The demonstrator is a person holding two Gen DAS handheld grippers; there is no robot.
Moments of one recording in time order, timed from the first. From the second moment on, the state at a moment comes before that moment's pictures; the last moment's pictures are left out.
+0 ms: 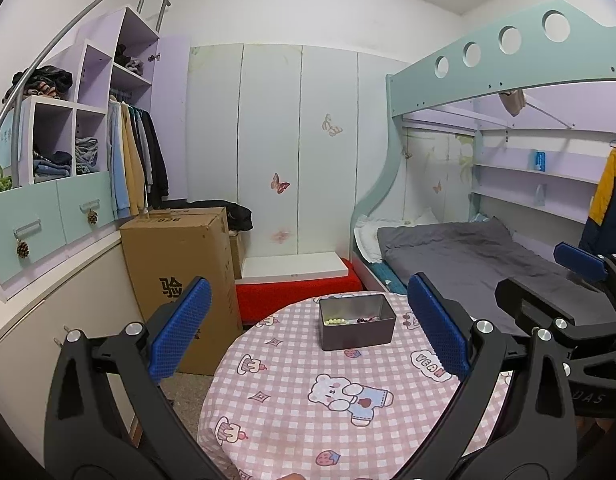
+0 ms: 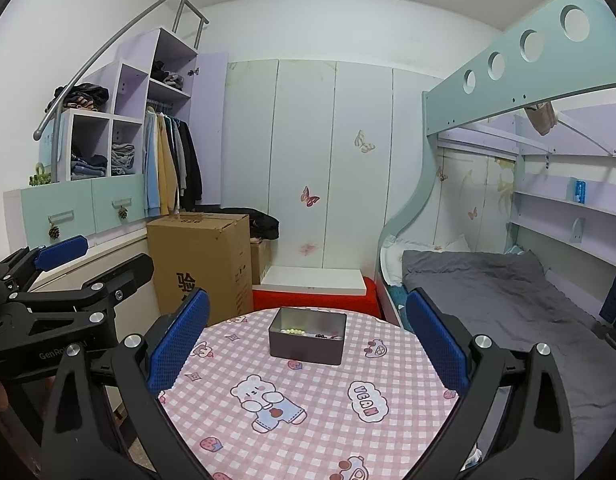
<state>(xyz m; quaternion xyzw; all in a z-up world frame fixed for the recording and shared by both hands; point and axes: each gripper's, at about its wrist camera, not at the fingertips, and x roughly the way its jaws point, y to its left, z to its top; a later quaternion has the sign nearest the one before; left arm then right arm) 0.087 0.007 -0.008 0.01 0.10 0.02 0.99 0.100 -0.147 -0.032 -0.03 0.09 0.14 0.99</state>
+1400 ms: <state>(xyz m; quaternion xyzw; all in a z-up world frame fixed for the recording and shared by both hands) 0.087 0.001 -0.011 0.02 0.08 0.01 1.00 0.095 -0.151 -0.032 -0.03 0.09 0.13 0.99</state>
